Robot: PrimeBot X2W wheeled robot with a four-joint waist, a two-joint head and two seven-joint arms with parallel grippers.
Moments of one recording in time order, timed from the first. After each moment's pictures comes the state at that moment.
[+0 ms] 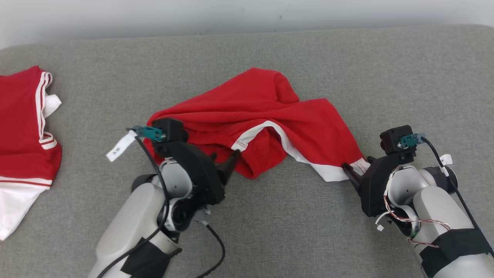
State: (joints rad) left arm -0.65 0.04 -0.50 0.51 -0.75 0.06 0.46; right arm -0.49 -0.18 0.19 0.50 0.33 0.09 0.47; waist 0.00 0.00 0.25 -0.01
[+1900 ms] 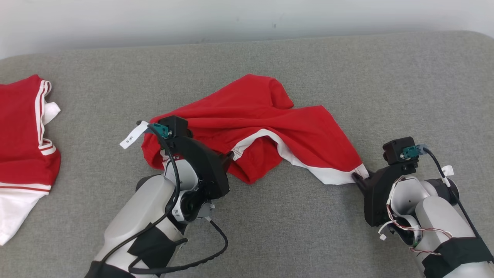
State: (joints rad) left arm -0.76 0.03 -0.67 0.68 -0.92 0.12 0.38; right arm -0.45 -0.18 0.19 0.55 0.34 0.09 0.45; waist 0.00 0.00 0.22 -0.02
